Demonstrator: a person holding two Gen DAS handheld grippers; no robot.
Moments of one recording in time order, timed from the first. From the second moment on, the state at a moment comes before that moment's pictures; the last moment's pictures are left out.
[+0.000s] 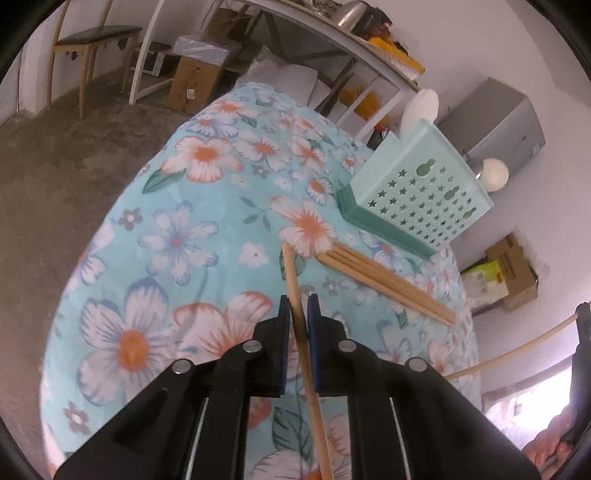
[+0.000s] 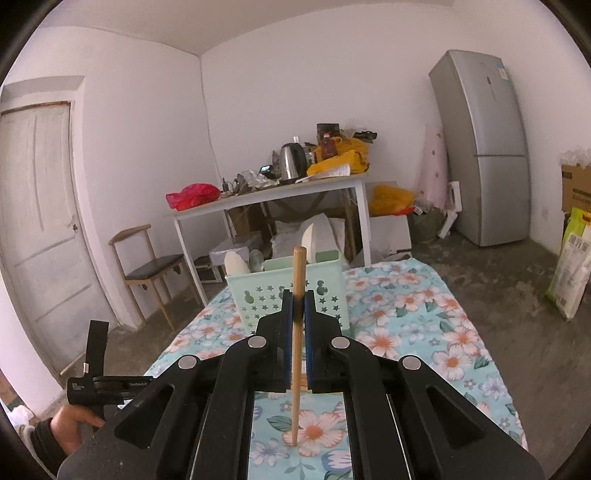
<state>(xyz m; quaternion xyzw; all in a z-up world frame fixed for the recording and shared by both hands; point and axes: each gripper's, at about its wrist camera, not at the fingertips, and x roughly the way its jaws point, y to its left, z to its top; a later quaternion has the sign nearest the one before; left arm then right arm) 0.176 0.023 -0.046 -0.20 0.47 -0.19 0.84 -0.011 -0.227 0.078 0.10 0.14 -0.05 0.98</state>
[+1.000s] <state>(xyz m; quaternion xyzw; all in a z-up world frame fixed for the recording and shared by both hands) 0.186 0.021 -0.004 -0.24 0.44 -0.20 0.84 -0.007 -0.226 0.078 0.10 0.14 -0.03 0.98</state>
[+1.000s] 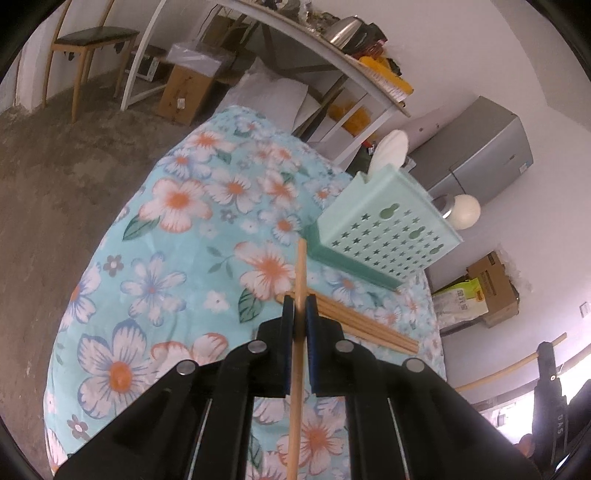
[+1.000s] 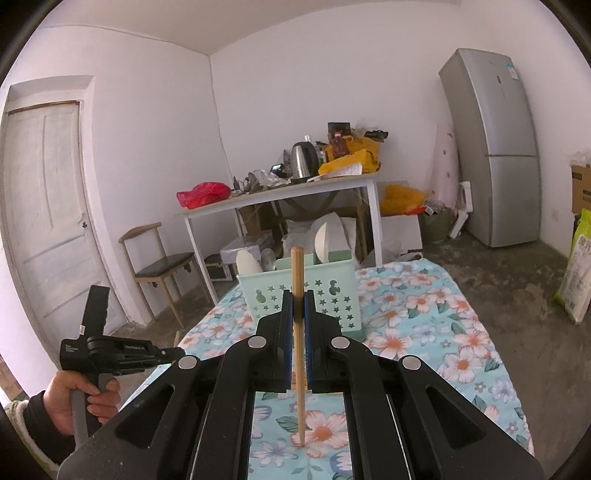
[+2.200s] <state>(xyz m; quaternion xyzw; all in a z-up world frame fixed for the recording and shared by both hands) 0.169 0.033 0.059 -0.26 0.37 -0.23 0.86 -0.004 -0.222 0.087 0.12 0.12 0.00 0.98</state>
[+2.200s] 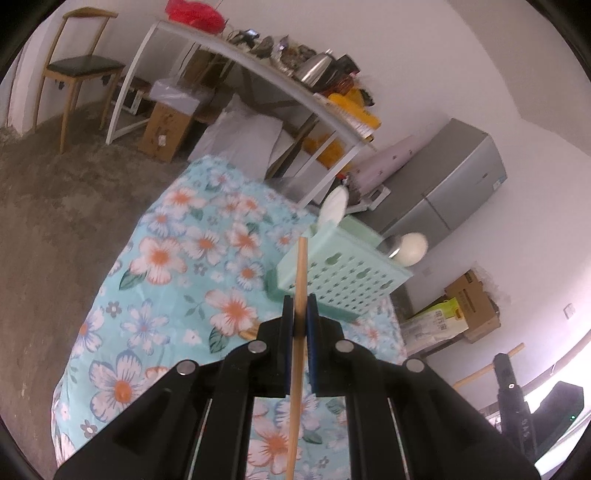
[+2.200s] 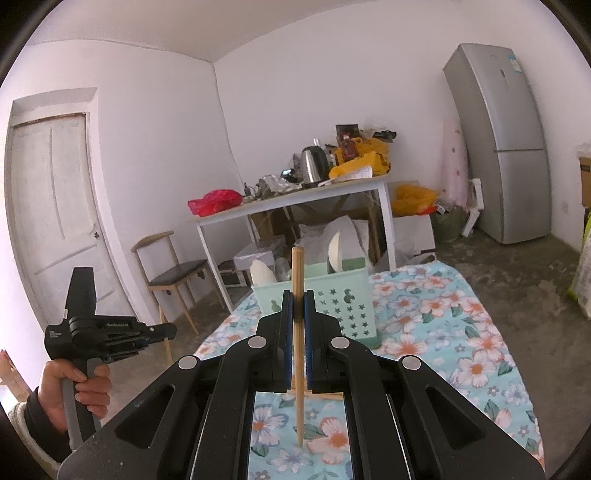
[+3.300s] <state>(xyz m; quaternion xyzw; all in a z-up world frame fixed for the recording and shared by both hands) 0.139 0.034 0.158 -0.24 0.22 -0.27 0.90 -0.023 -0.247 0.110 0.15 0.08 0.00 0.99</state>
